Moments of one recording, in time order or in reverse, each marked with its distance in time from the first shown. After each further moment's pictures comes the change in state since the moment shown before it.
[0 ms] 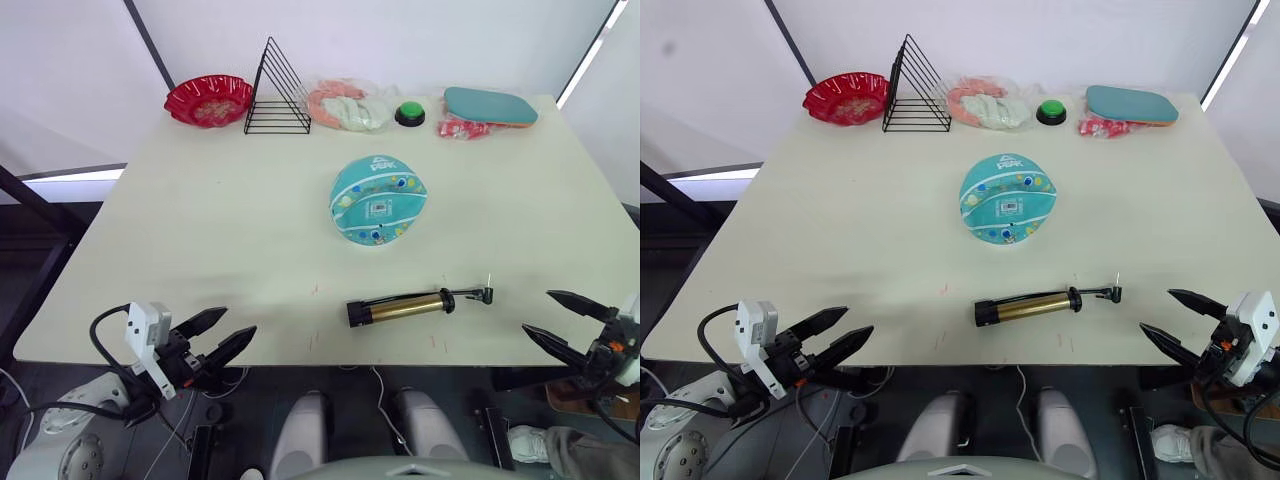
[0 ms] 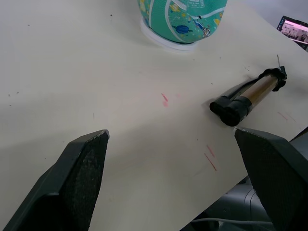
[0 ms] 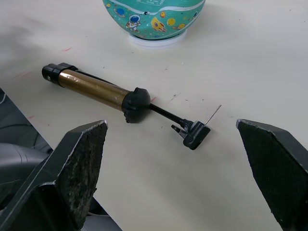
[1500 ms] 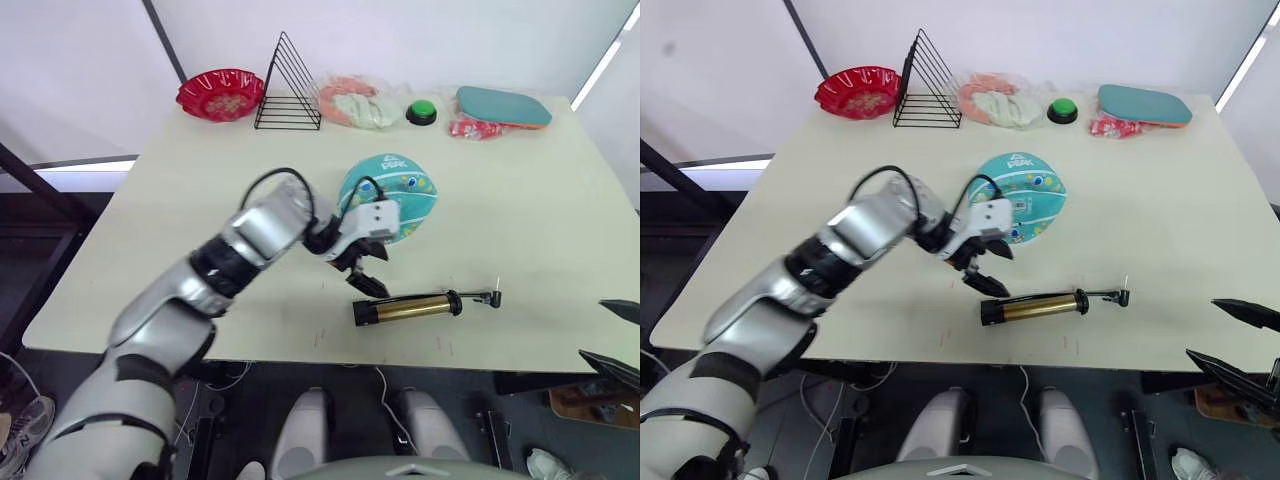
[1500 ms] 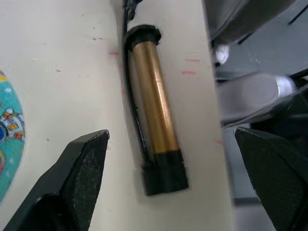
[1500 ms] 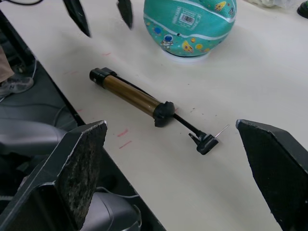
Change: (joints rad) left arm -1.485 -0.121 -1.177 0.537 0.493 0.270 -0.364; right arm 0.230 -0.045 -0.345 -0.221 0.141 0.129 0.207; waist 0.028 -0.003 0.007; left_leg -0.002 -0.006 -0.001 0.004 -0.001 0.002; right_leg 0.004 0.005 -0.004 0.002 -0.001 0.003
